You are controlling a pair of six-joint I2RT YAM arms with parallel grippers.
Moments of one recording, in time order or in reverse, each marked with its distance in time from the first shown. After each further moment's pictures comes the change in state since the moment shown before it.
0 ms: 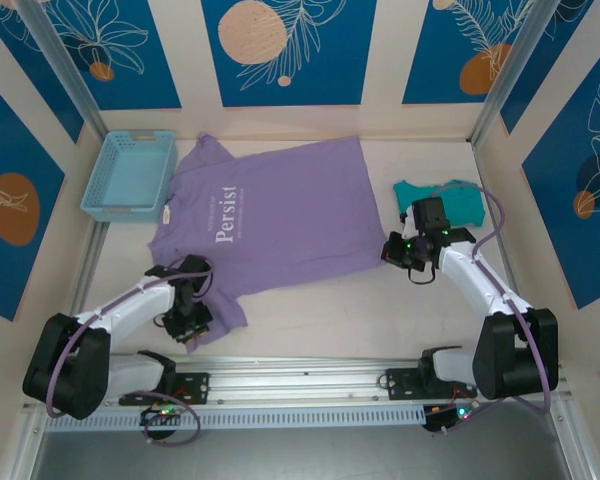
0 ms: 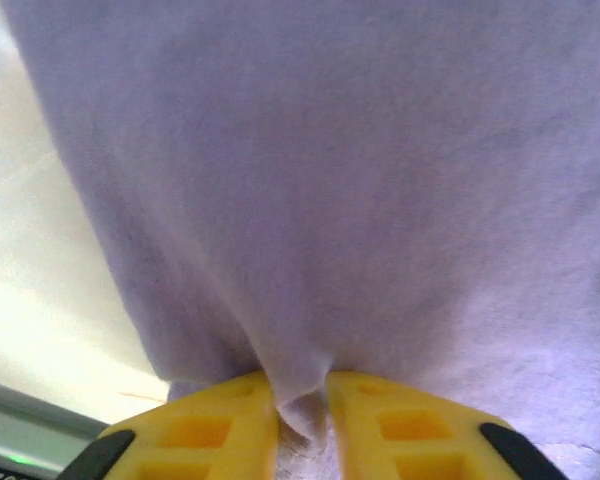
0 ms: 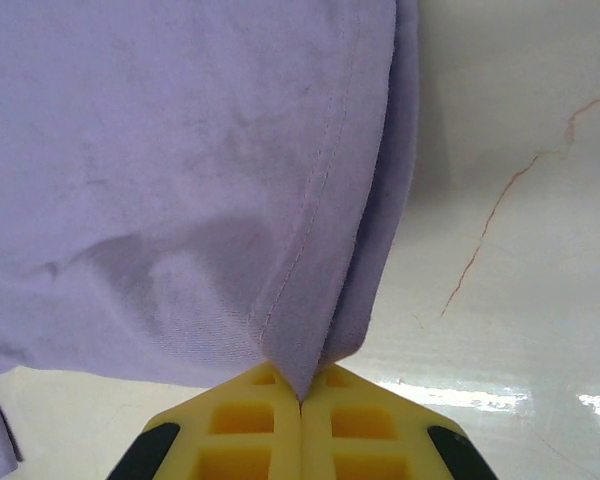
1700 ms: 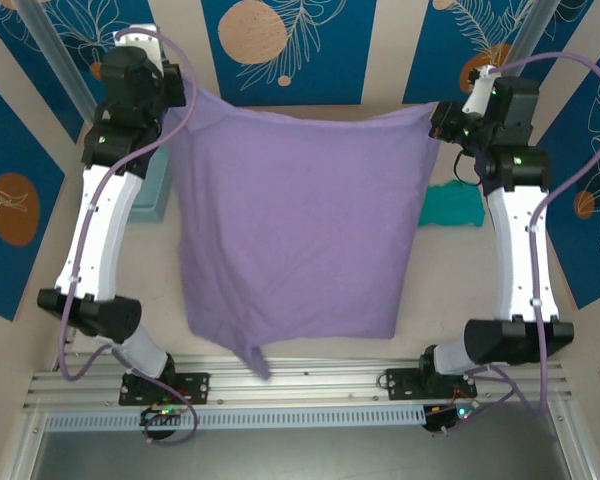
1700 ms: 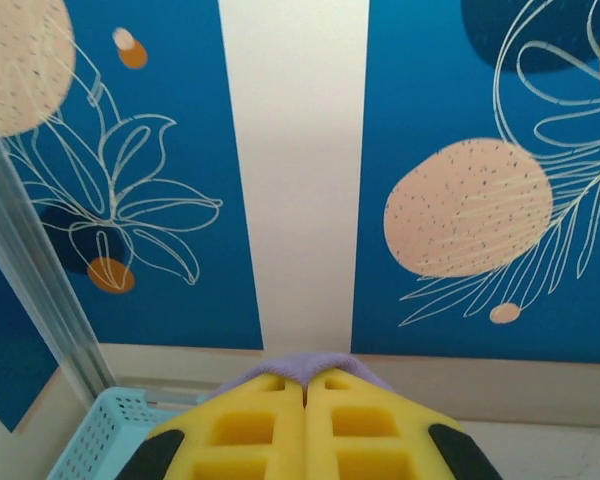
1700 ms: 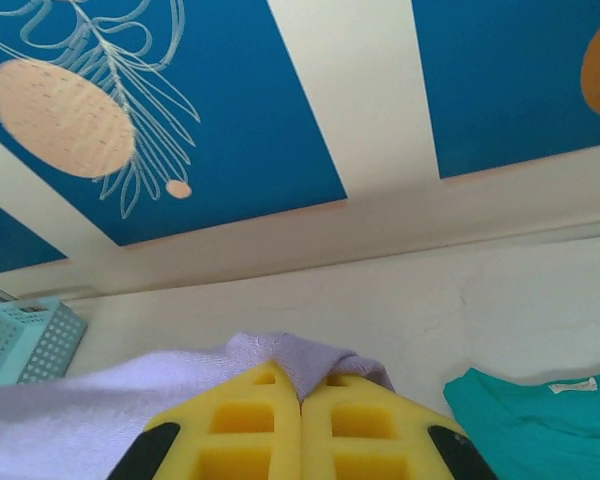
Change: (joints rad) left arm 0.142 0.426 1.610 0.343 -0.375 0.865; right arm -0.154 0.186 1.013 -0.084 0.064 -0.135
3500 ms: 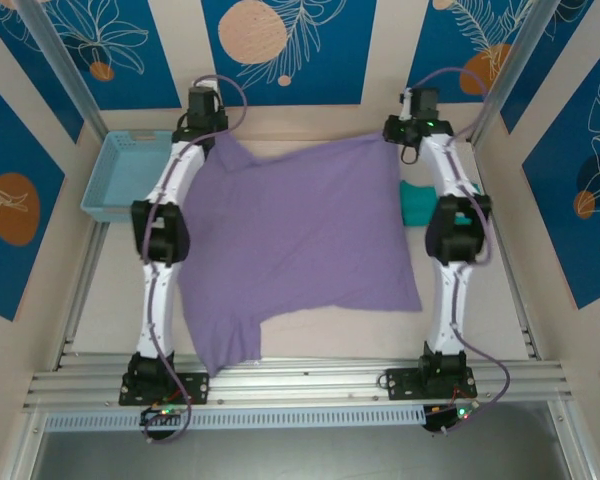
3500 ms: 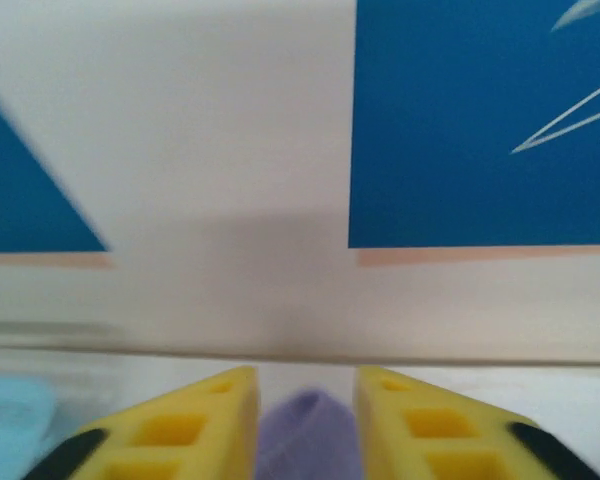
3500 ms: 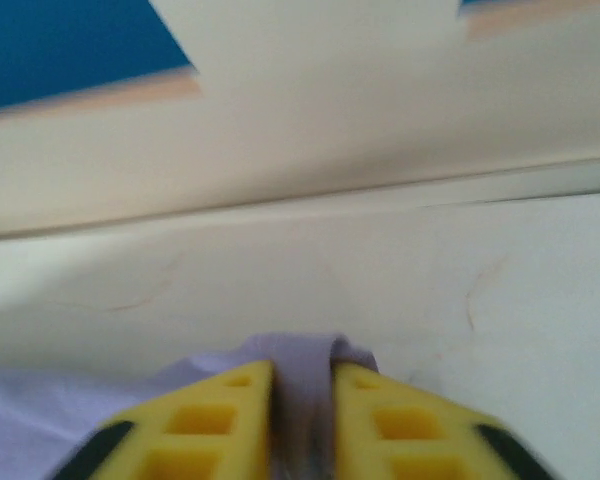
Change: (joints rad) left arm 0.092 0.948 0.412 0.232 0.126 -0.027; right arm 0.066 0.966 0.481 0.153 0.102 -0.076
